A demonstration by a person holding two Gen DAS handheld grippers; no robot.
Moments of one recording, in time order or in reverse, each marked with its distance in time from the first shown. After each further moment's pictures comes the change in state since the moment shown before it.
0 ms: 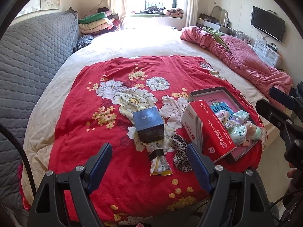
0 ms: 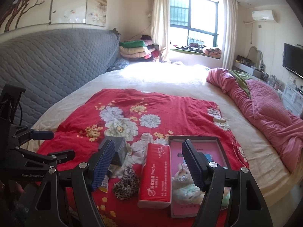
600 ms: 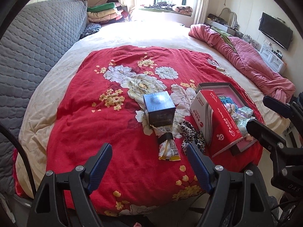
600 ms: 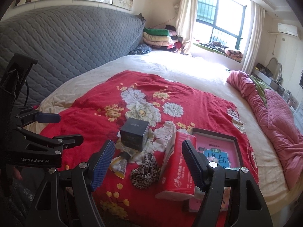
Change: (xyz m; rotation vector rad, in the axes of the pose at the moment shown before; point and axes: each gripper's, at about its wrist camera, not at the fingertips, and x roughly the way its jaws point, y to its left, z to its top) left arm 0.009 0.030 -0.034 -0.078 0.050 -0.016; right arm 0.019 0.052 -0.026 -0.151 0.085 0.079
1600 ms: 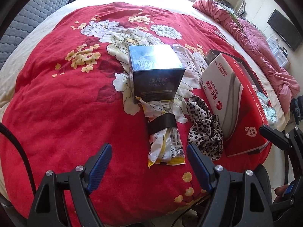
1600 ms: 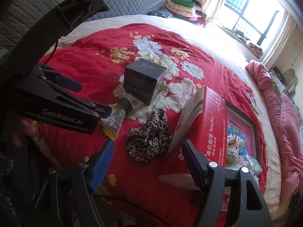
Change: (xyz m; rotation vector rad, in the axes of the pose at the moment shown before) left arm 0.145 -0.003 -0.012 -0.073 0.226 -0.099; right arm 0.110 0.020 -0.073 -0.212 0.250 0.015
